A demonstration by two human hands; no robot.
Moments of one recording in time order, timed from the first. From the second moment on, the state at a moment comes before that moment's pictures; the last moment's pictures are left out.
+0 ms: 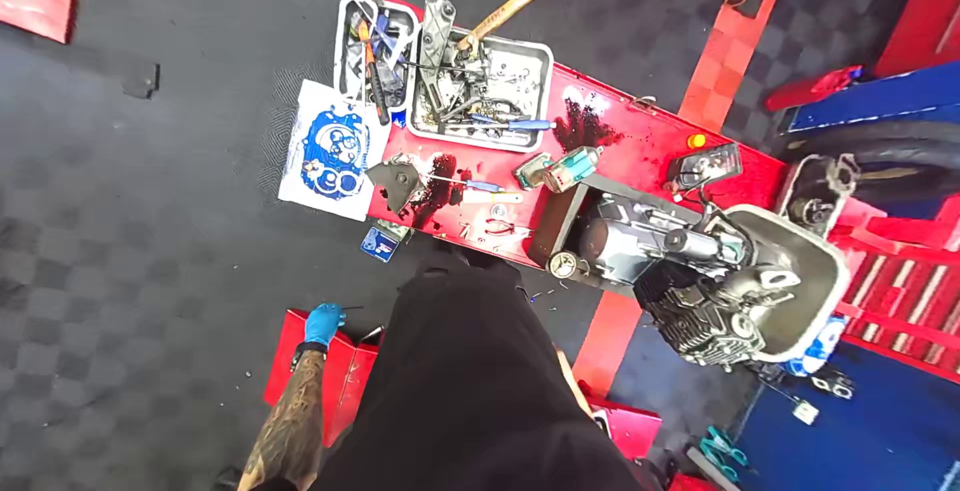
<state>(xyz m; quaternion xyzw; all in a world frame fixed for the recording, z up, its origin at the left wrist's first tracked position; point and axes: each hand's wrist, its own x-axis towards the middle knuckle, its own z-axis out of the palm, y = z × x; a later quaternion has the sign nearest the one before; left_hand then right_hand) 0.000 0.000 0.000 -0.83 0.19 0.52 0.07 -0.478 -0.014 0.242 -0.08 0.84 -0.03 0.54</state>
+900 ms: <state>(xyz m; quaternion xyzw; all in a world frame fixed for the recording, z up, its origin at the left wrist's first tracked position) -0.022 0.030 -0.013 -0.78 0.14 0.61 0.02 -0.556 -0.052 0.046 -0.17 0.95 -0.19 0.20</state>
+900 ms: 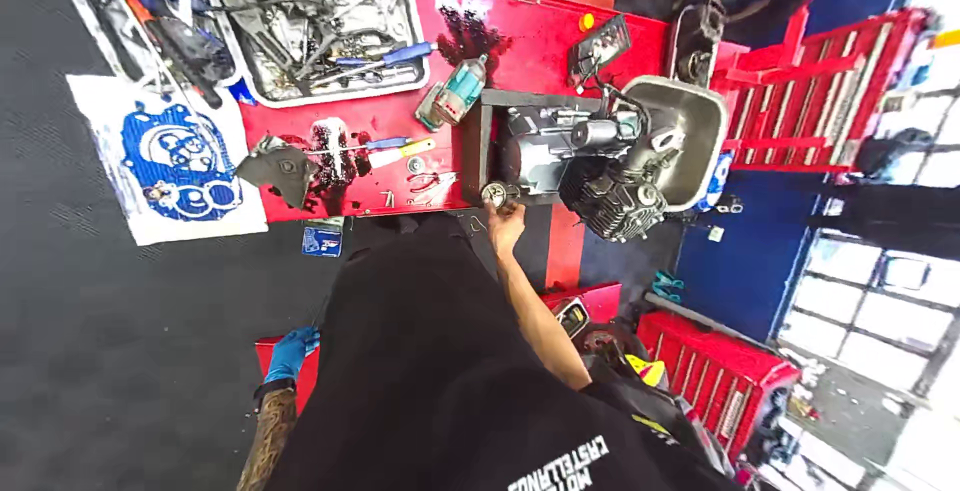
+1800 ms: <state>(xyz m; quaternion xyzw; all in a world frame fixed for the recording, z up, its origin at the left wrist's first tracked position) -0.340 -0.156 0.230 -0.34 0.68 0.61 -0.22 -0.570 -0.013 0.284 -0.16 0.49 -0.75 0.41</state>
